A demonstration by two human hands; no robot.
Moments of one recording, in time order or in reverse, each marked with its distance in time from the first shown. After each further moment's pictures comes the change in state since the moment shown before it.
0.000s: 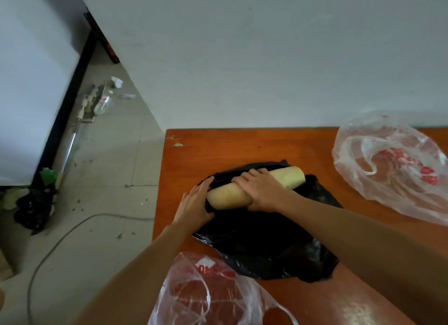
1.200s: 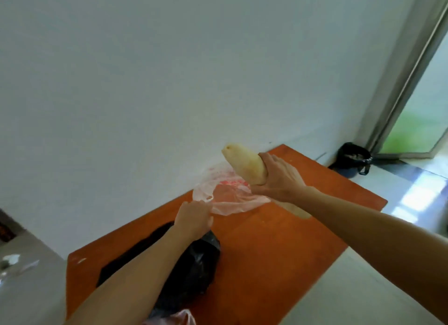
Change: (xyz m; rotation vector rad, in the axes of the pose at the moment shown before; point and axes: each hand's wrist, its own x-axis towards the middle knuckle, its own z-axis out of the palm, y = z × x) left_hand -0.100 0.340 -0.021 0.799 0.204 0.701; right_hand -0.444 0.023 -0.090 0.287 0.905 0.882
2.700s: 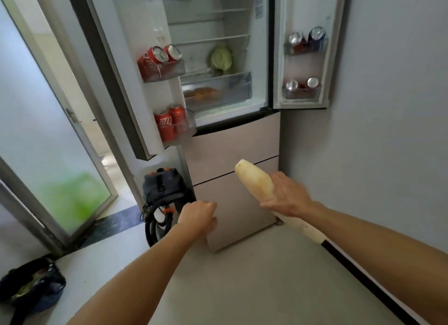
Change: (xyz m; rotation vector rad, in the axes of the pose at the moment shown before) left_hand 0.211 1.161 -0.232 0.015 0.220 1.444; right_hand -0.639 0.731 -0.481 -0.389 0.393 1.476
